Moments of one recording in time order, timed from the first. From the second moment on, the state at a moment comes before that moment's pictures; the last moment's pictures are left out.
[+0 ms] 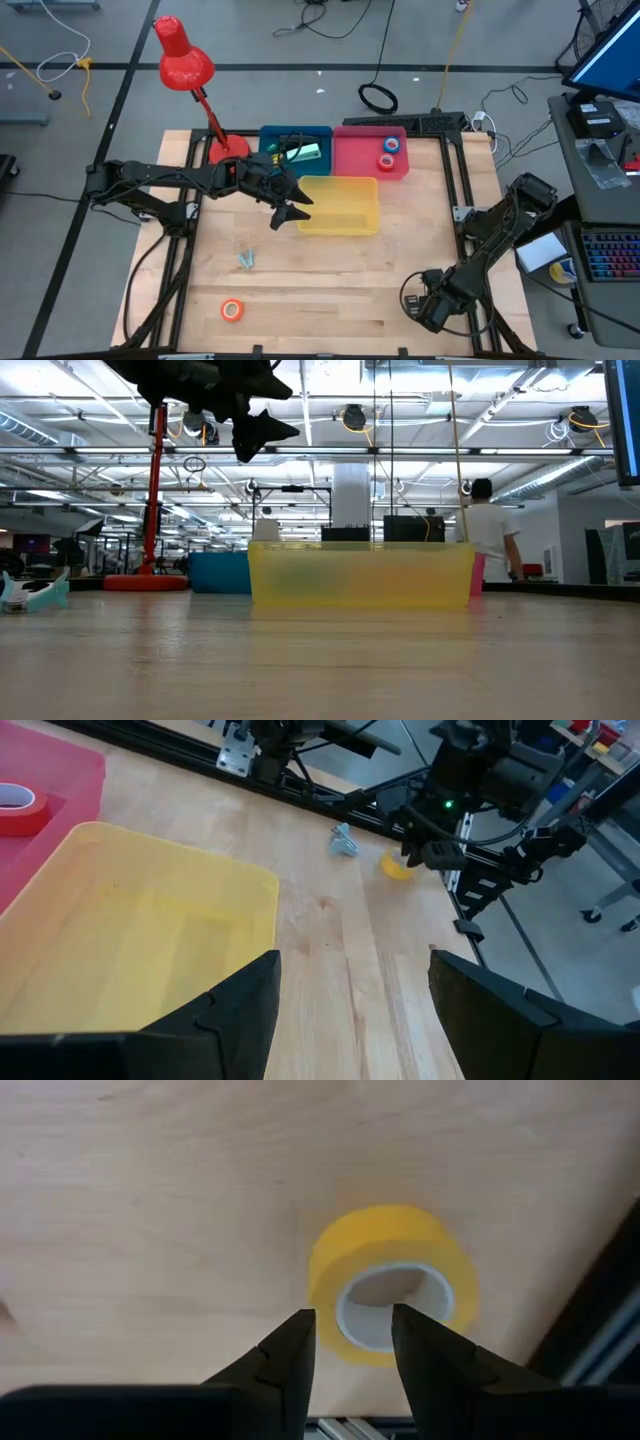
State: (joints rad) left arm 0.17 1.32 0.86 0.05 0.42 -0.26; right arm 0.89 1.55 0.89 -0.71 -0.26 2.42
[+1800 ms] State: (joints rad) left arm 0.02 1.32 0.86 0.35 0.19 -0.18; right arm 0.22 1.24 0.70 0.56 -0.04 0.94
